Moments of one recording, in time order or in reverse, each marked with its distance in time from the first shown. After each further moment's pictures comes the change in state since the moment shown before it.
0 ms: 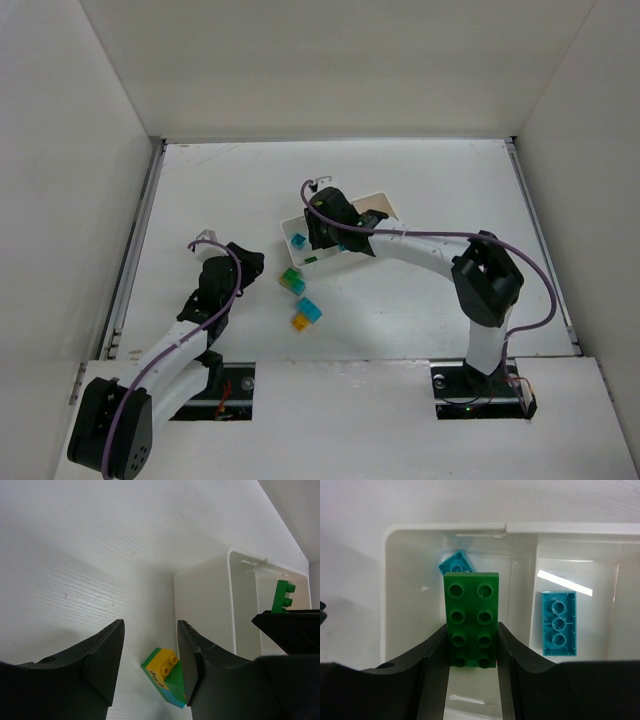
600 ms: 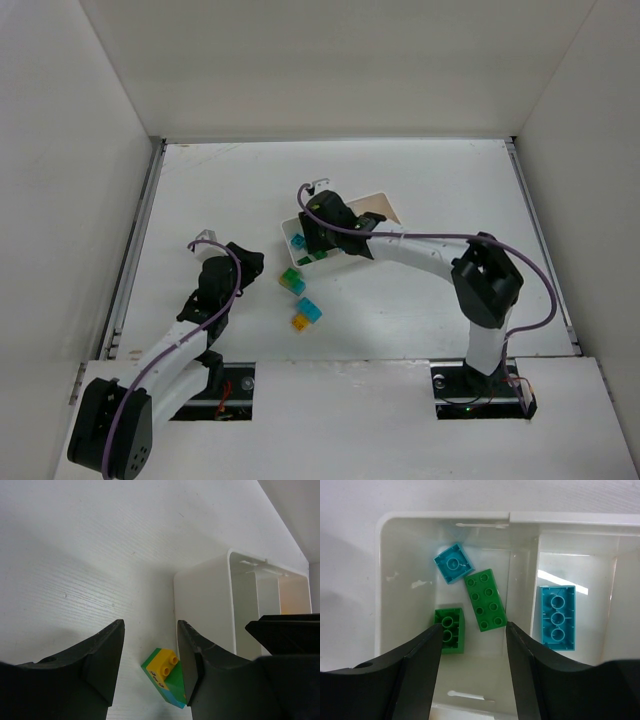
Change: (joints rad) left arm 0.001 -0.001 0.000 0.000 0.000 0.001; right arm 0.021 0.005 0.000 -0.023 0.034 -0.021
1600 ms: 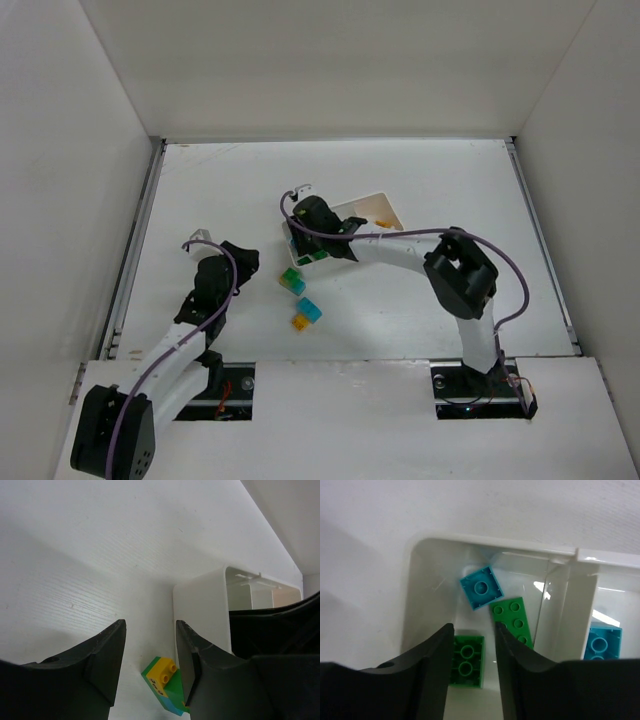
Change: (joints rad) left arm 0.038 -0.037 0.000 0.000 -0.001 0.003; right arm 0.025 0.124 0.056 0.114 -0.033 -0.057
